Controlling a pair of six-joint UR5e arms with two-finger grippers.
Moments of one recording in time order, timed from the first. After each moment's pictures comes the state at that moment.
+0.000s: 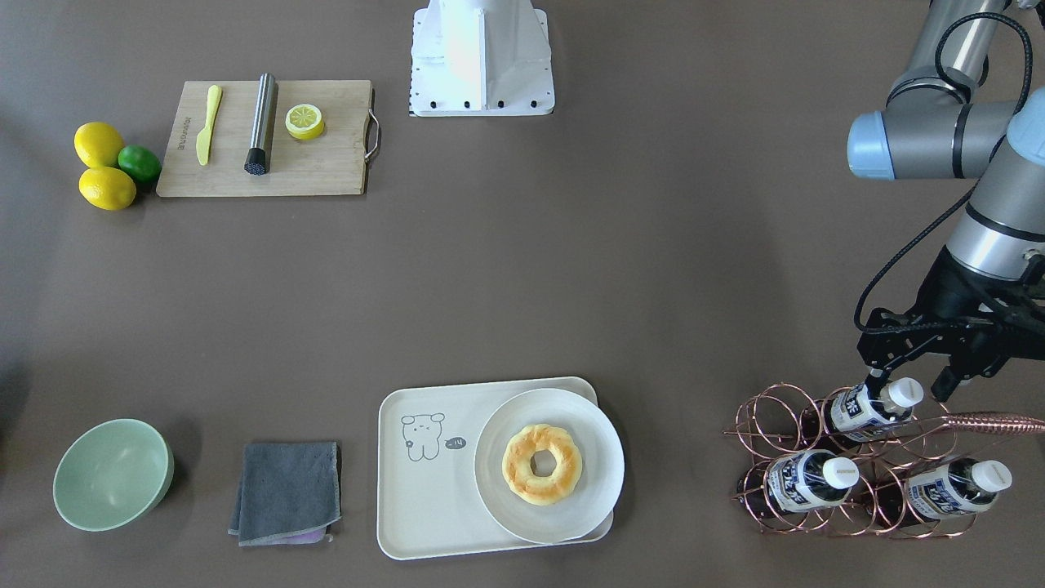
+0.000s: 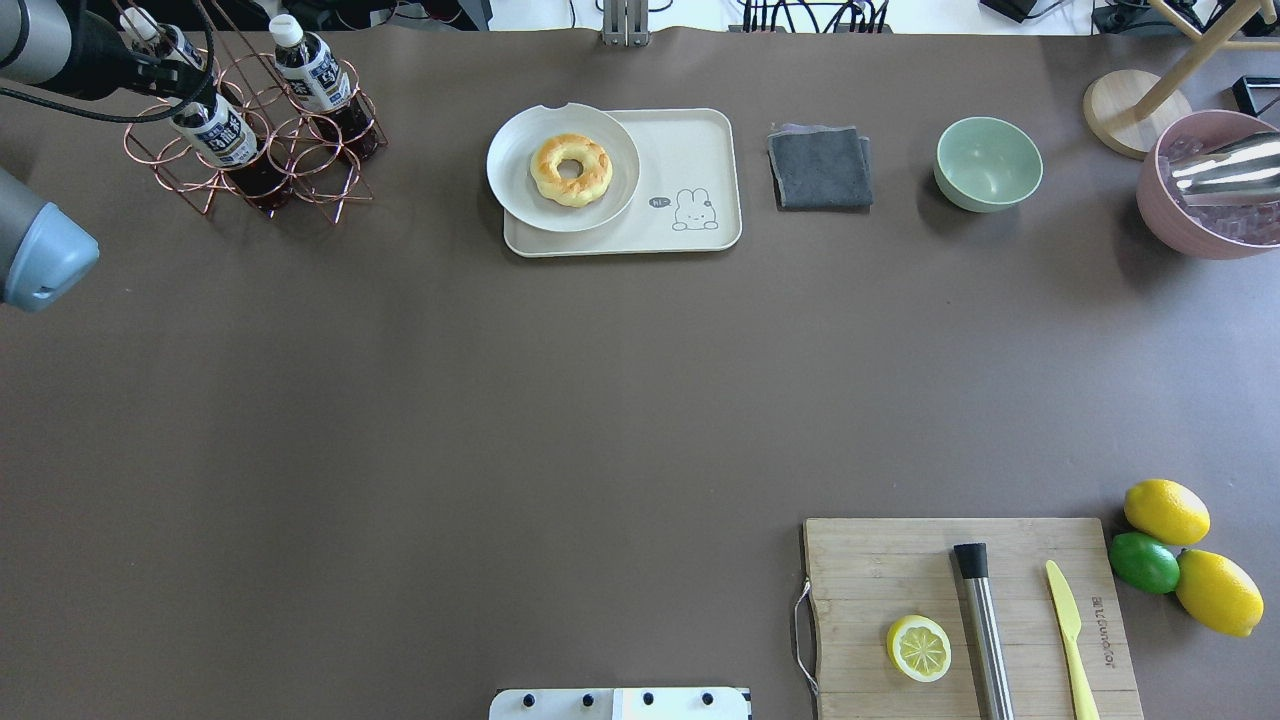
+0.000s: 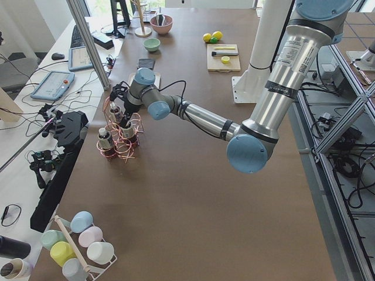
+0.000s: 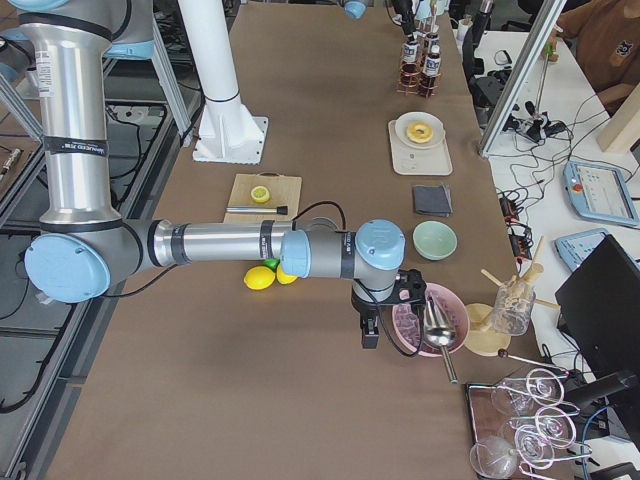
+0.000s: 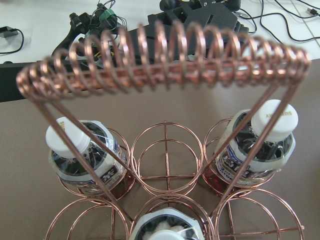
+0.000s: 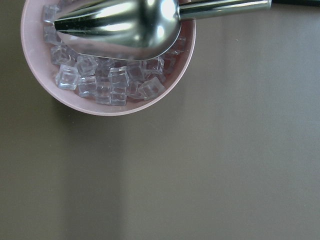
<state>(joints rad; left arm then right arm) -1.12 -1.95 -1.55 -2.10 -1.94 -0.67 1.59 -1.57 1.65 -1.63 2.31 -0.05</state>
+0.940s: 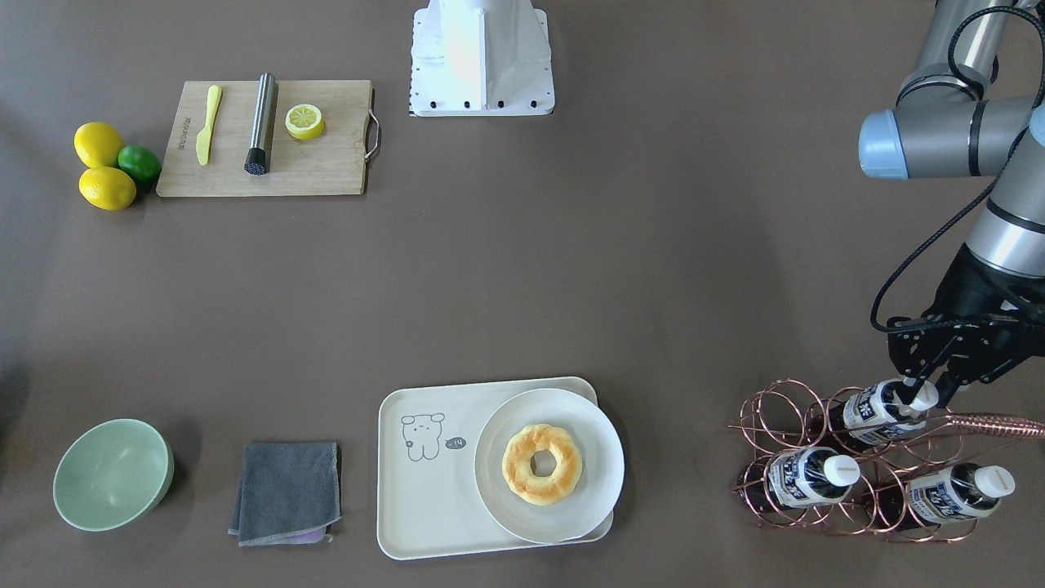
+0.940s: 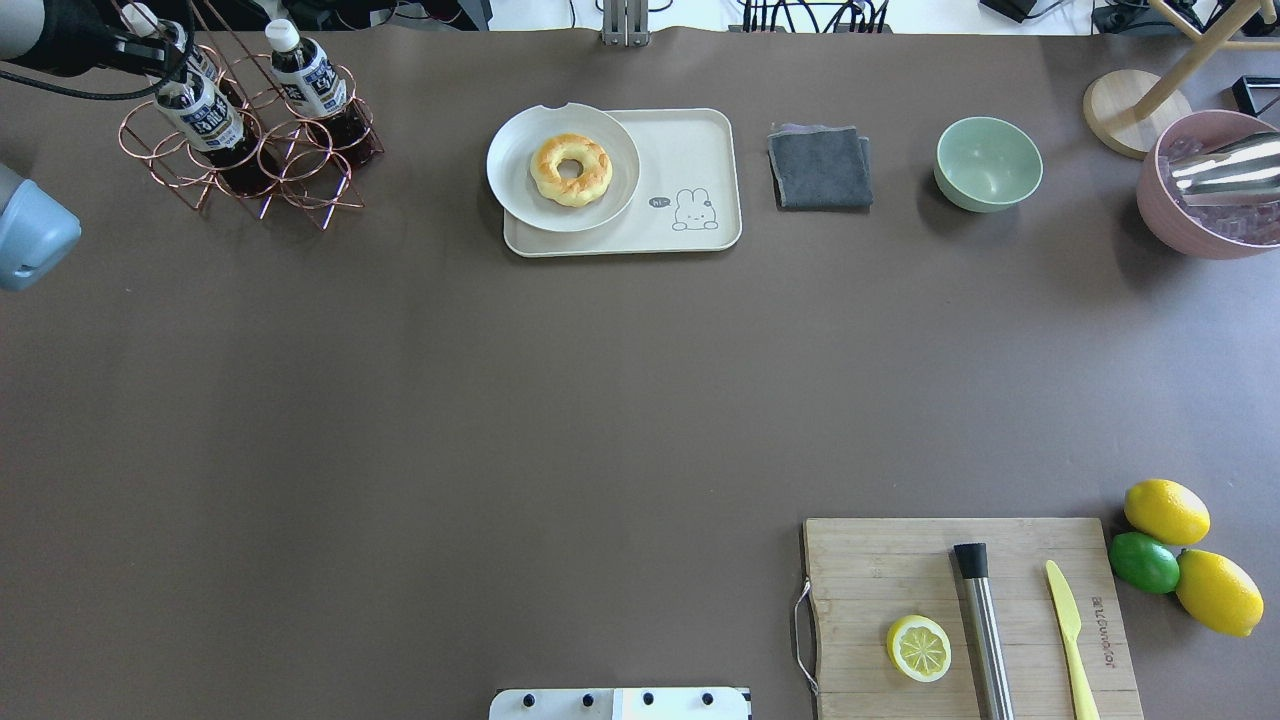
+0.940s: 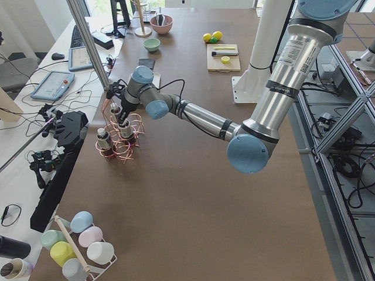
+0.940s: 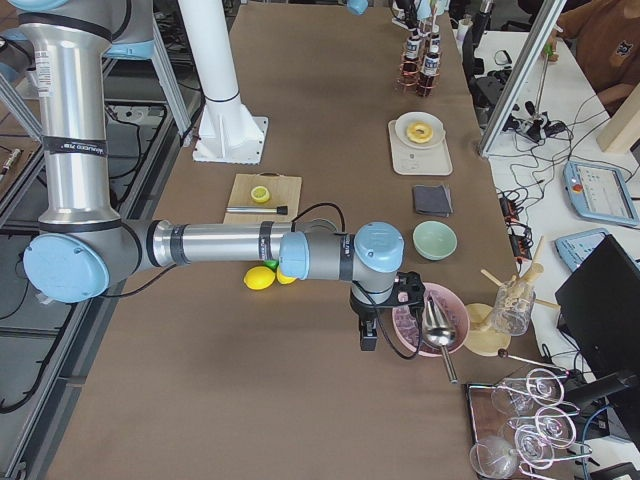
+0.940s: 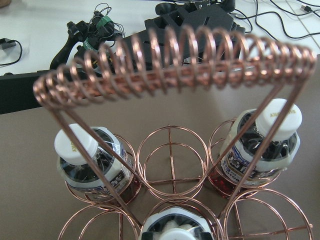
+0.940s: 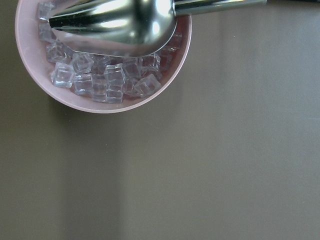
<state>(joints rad) -1.15 -1.96 -1.56 -2.09 -1.95 -0.65 1.60 -1.57 1.65 -1.63 2.31 -0.05</state>
